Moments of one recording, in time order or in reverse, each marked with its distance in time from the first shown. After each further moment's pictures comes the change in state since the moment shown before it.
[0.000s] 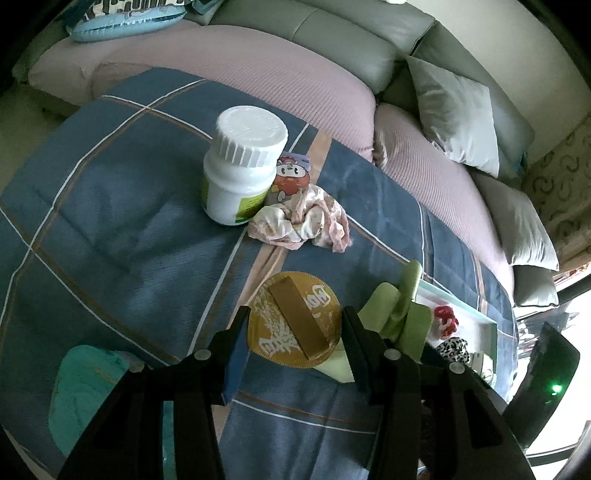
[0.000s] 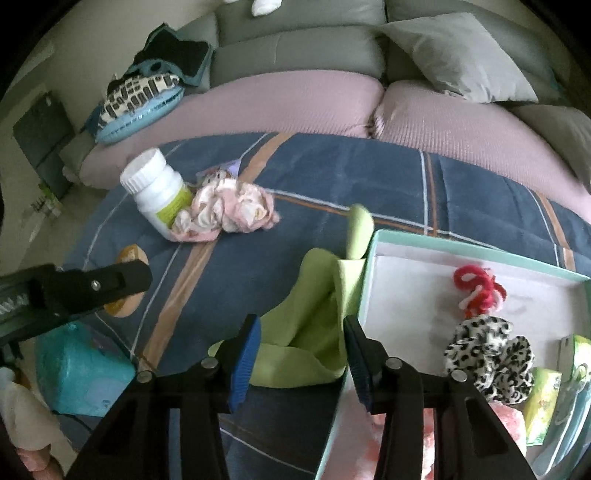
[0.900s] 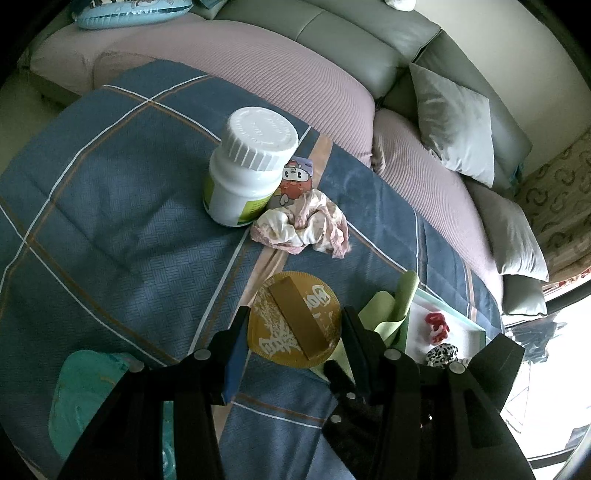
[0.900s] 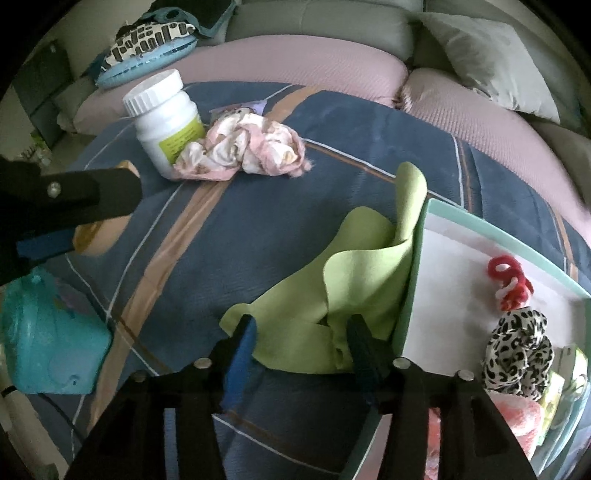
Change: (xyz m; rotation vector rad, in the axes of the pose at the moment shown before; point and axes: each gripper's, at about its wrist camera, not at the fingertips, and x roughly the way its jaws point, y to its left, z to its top) left arm -0.002 0.009 0.002 -0.039 0.005 -0.049; right arm 0.036 0.032 -0.008 -0.128 0.118 -0.069
